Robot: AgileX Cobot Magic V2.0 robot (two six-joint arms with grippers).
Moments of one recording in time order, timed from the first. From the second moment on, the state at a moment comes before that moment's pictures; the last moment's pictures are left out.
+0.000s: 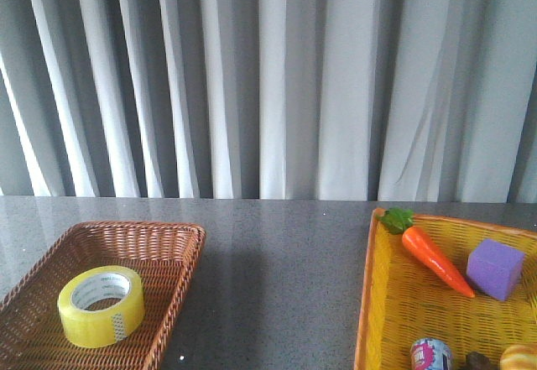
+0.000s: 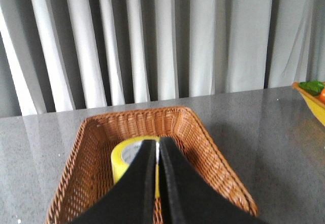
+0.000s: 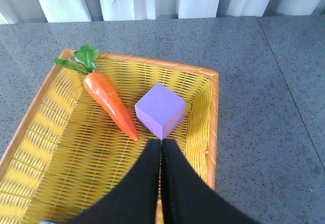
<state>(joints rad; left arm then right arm) -0.16 0.37 -0.35 0.04 0.07 -0.03 -0.12 1.36 -1.59 -0.07 0.95 0.06</state>
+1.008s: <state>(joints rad) 0.06 -0.01 0.03 0.04 0.09 -0.06 -0.12 1.36 -1.59 -0.07 0.95 0.06</state>
